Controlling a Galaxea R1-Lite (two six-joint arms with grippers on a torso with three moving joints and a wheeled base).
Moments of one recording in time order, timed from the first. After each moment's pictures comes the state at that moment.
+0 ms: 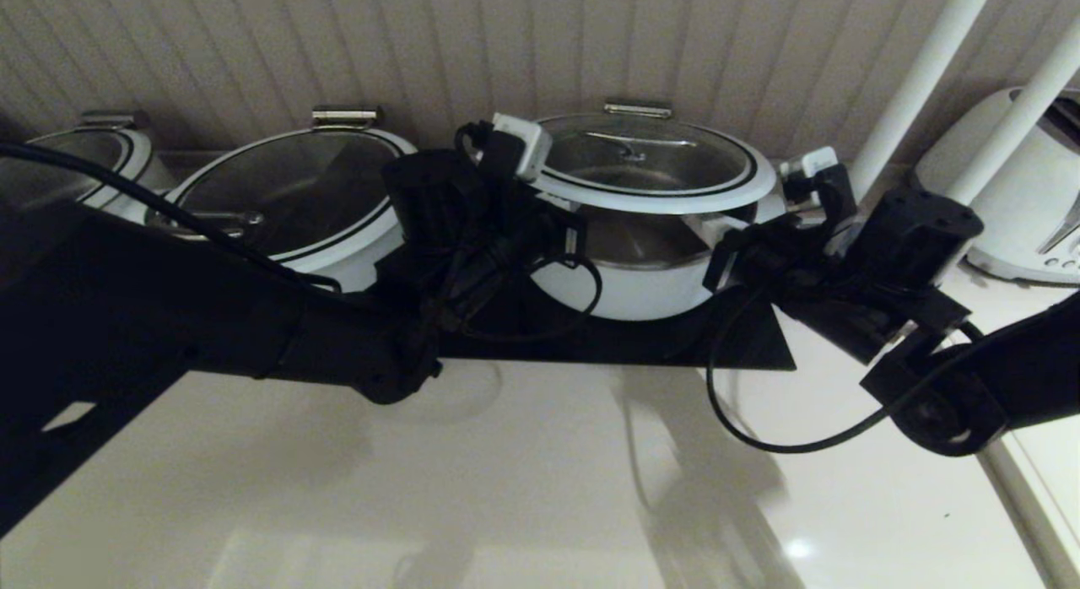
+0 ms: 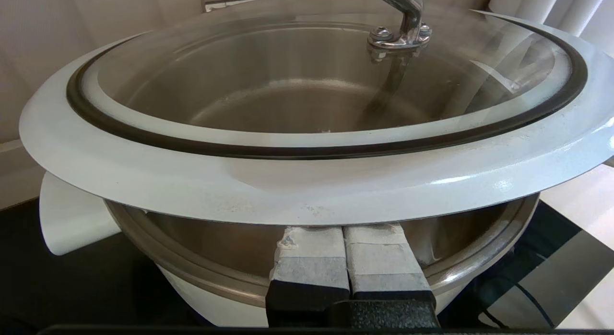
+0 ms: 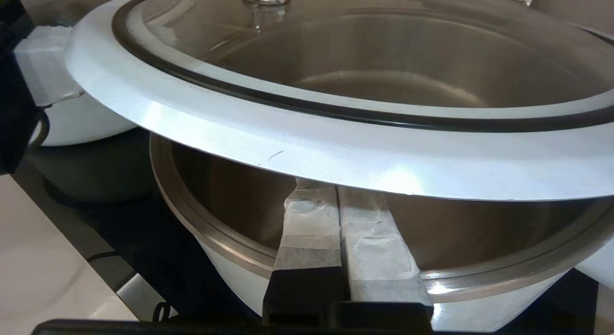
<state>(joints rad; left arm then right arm) -0.62 2.05 -1.27 -0.97 -0.02 0.10 0.38 1.91 -0.89 -1.24 0.18 -0.03</state>
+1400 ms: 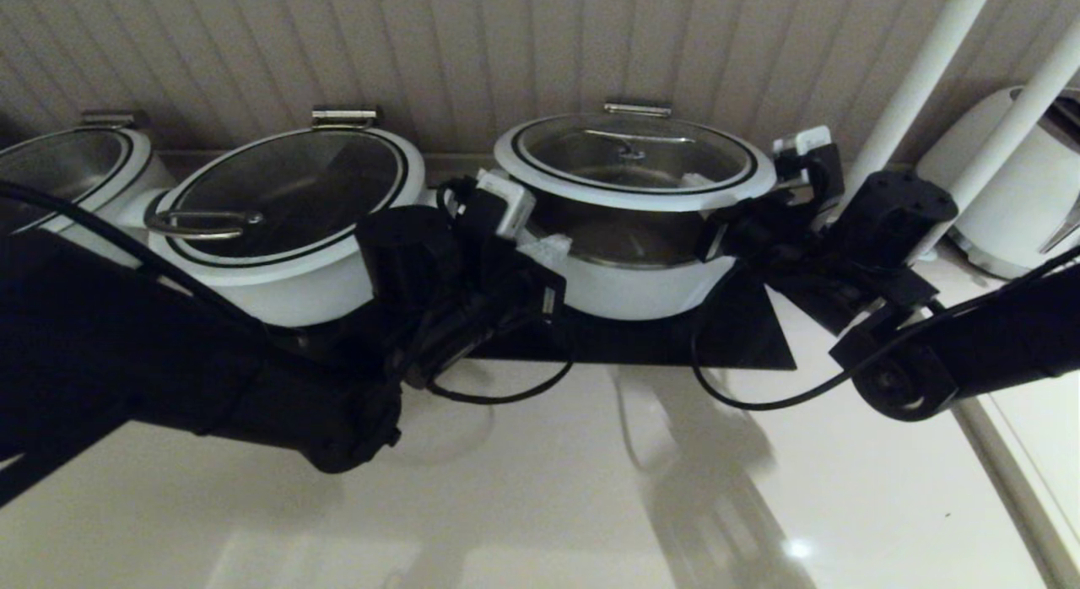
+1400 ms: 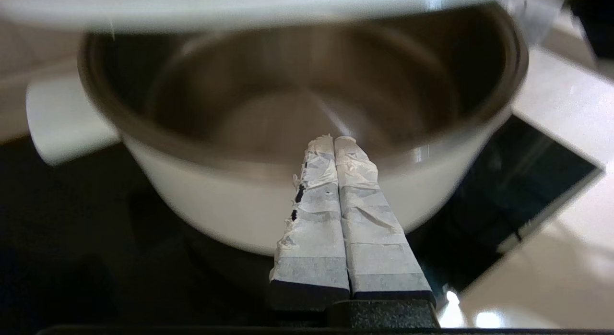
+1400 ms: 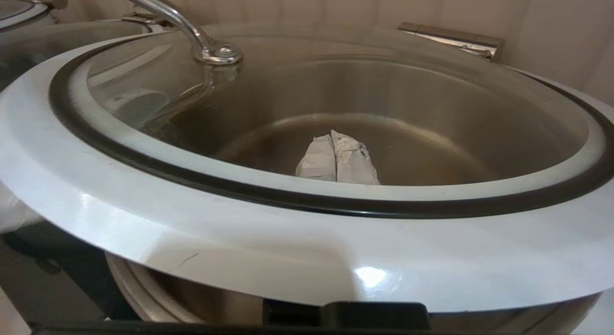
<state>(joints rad) -0.62 1.97 -0.99 -1.07 -0.02 0.13 0.37 1.99 -1.03 -1.29 0.16 -0.03</state>
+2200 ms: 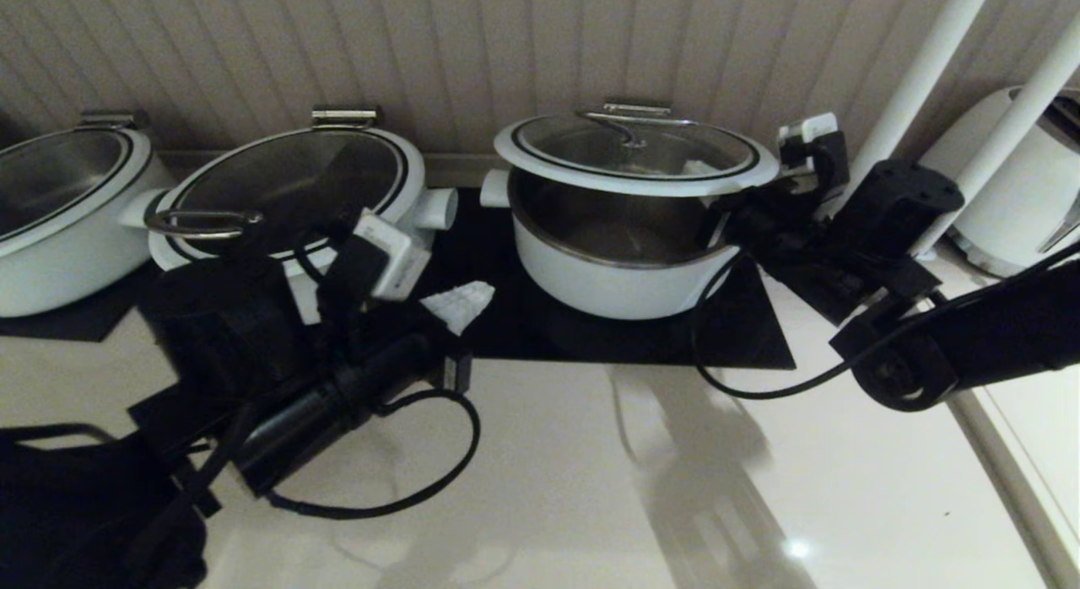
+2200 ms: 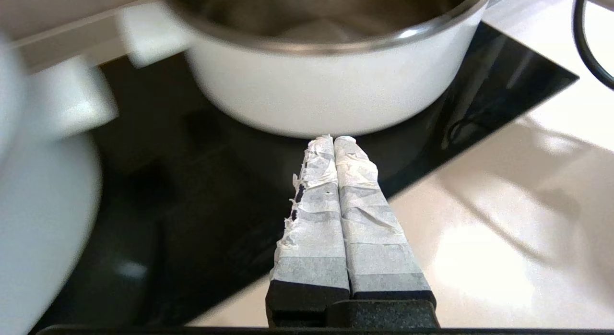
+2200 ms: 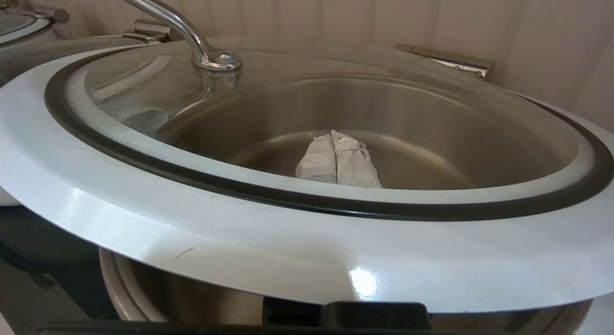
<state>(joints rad) -0.60 1.62 -0.55 -1.07 0.02 0.17 0.36 1.98 -1.07 -1.28 0.16 -0.03</state>
